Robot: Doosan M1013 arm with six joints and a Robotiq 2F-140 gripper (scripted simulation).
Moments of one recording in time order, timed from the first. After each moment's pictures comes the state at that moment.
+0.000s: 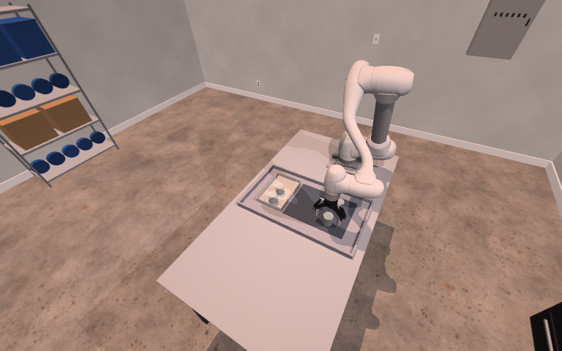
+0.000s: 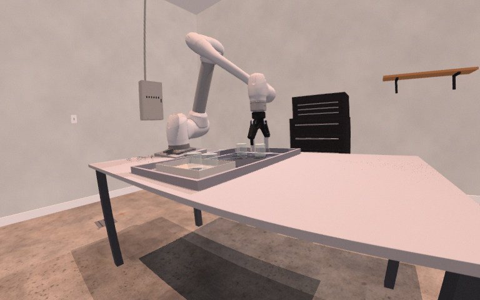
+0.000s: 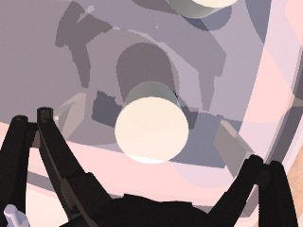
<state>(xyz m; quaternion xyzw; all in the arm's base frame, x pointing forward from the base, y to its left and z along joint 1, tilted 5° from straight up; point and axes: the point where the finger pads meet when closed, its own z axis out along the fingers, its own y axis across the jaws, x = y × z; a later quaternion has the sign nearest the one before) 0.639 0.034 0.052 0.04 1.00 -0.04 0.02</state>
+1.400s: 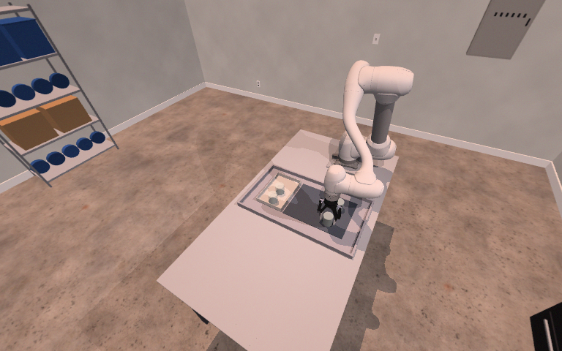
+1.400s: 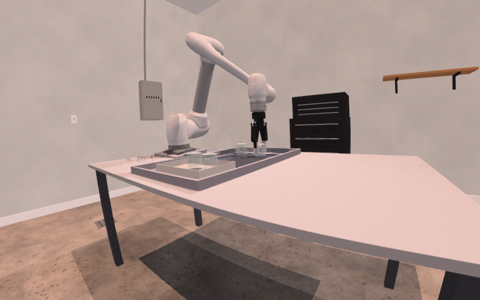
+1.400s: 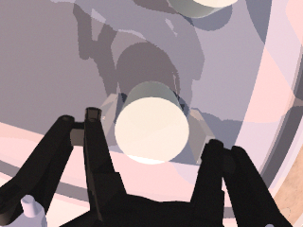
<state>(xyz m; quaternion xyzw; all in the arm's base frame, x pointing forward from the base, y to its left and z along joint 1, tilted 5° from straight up) 0.640 0.034 0.051 0.04 1.00 -0.04 0.02</state>
